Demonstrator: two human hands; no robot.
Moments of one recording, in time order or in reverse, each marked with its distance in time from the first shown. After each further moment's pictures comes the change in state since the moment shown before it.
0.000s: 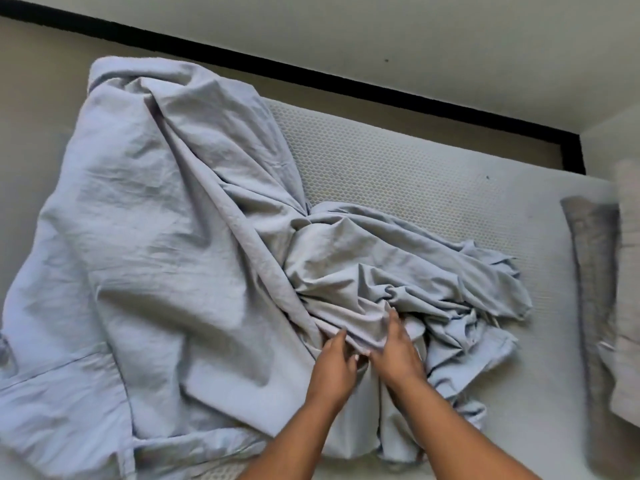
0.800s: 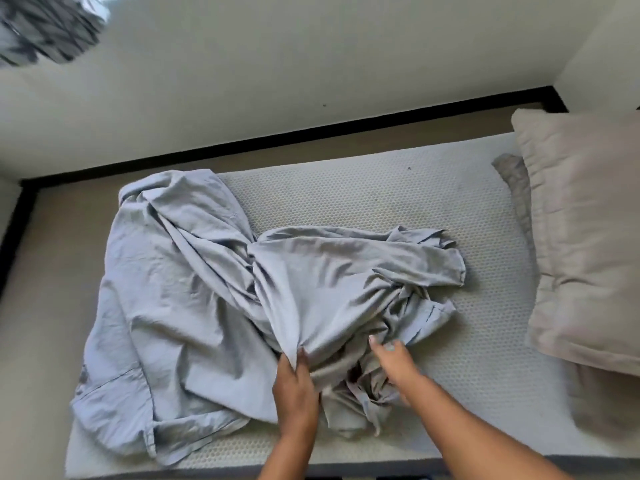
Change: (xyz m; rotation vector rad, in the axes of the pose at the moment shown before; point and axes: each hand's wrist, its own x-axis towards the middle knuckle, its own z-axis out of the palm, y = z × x) left_hand -0.162 0.177 0.117 -0.158 0.677 -0.155; right_hand -0.035 0.208 -0.057 0.937 -0.242 0.092
